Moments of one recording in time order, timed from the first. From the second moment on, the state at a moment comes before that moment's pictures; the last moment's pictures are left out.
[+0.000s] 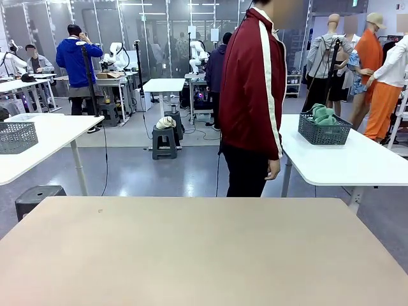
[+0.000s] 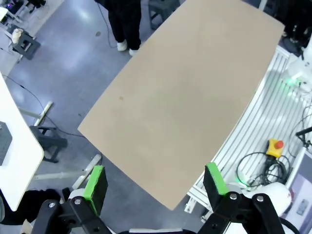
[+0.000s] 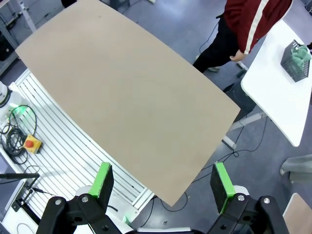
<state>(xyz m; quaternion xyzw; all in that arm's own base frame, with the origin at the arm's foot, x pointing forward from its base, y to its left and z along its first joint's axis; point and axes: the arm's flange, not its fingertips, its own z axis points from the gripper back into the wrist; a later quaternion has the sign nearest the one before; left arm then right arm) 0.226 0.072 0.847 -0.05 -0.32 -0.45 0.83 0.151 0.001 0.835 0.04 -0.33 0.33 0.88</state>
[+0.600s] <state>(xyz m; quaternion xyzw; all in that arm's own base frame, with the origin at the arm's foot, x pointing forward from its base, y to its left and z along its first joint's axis) 0.223 0.089 0.846 -0.07 -0.30 -0.46 0.83 0.147 -0.005 0.839 0.06 -0.33 0.34 0.88</state>
